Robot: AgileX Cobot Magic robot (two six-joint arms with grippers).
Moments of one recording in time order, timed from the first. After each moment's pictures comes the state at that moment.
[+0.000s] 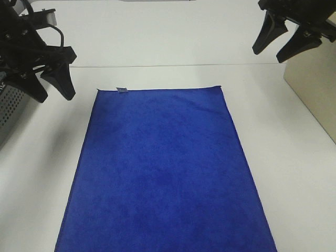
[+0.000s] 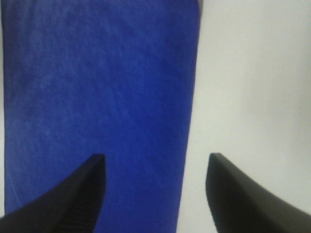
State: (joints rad) left arm -0.14 1.95 -1.53 -0.32 1.12 0.13; right arm 0.03 1.98 -1.75 0.41 1.20 -0.18
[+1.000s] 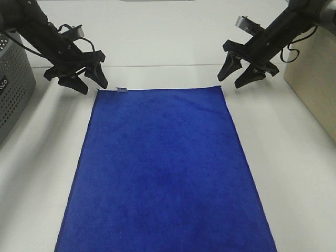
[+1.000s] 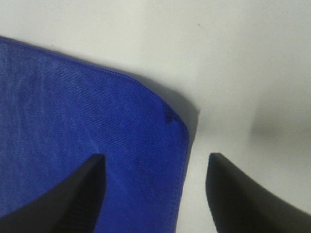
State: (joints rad) left arm -0.06 2.59 -2.27 -0.51 1.12 0.18; right arm 0.03 2.60 -2.33 0.55 1.22 -0.27
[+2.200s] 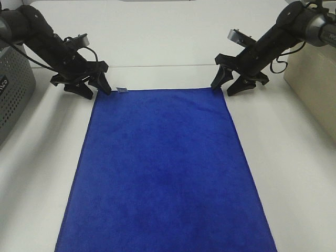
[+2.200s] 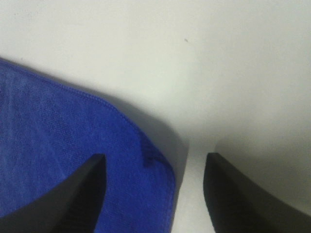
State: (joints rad) left arm -0.07 2.65 -2.29 -0.54 1.06 0.28; right arm 0.06 2.69 -2.36 0.55 1.12 -0.30
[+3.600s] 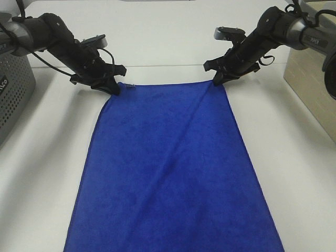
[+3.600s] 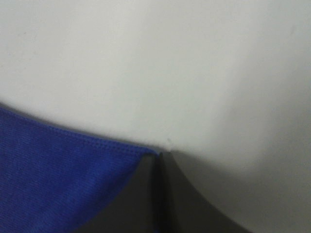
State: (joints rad) left arm -0.14 2.70 -2.33 -0.54 0.92 0.31; right arm 0.12 2.70 -2.36 0.40 0.83 -0.40
